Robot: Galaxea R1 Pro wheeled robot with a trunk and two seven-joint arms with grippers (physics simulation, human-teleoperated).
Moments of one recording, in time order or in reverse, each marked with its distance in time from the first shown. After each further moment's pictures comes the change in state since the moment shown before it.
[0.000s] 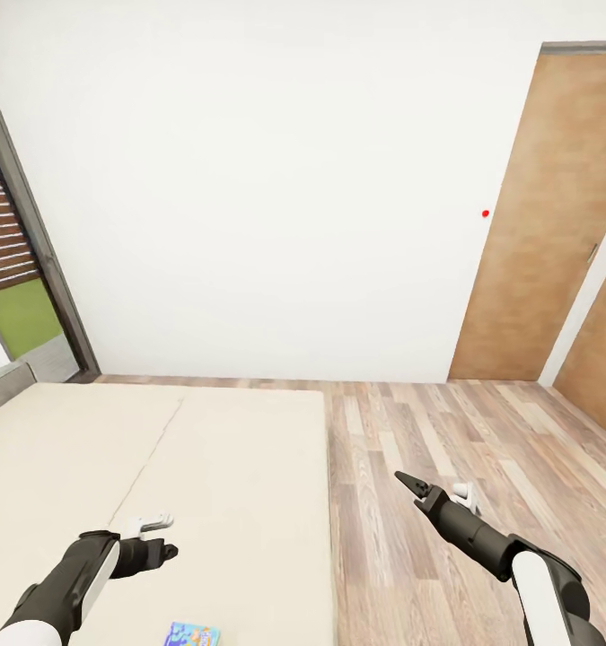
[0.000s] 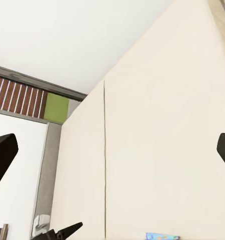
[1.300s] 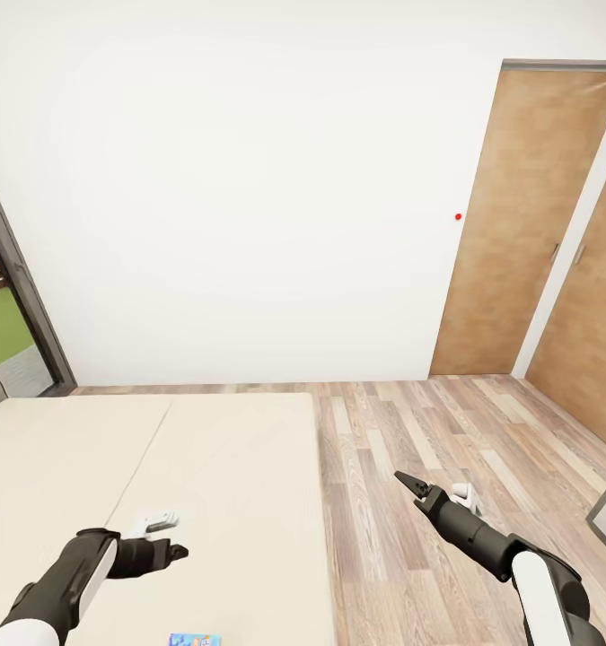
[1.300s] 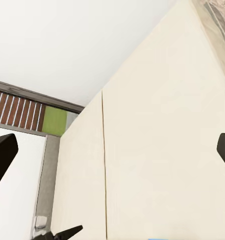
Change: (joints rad) left arm -0.001 0.007 0.007 -0.009 0.004 0.070 -0.161; right arm 0.000 0.000 0.000 0.000 0.000 0.000 0.001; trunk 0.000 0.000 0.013
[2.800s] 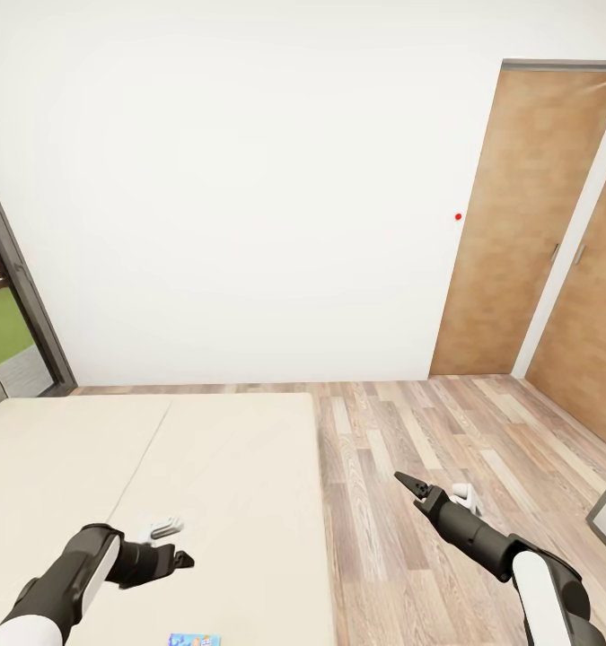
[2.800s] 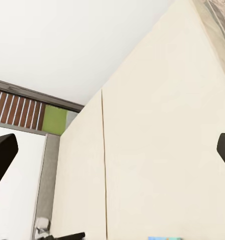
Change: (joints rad) left arm -0.008 -0.003 -0.009 -0.006 -0.007 0.144 -0.065; right arm -0.001 -0.001 -0.001 0.000 0.000 0.008 -0.001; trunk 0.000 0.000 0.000
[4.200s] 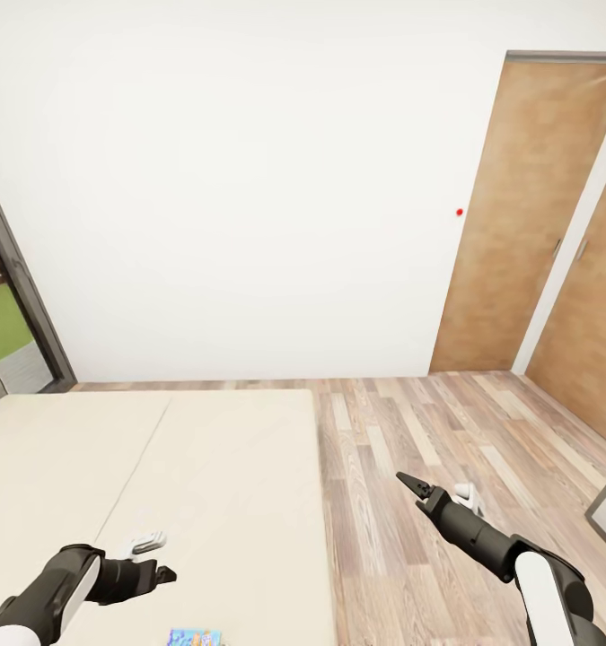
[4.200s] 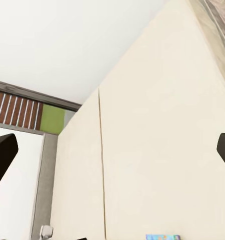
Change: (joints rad) left arm -0.001 0.054 0.007 0.132 -0.001 -0.147 -0.009; right arm 0.000 -0.005 -0.006 0.000 -0.002 0.006 0.001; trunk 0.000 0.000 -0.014
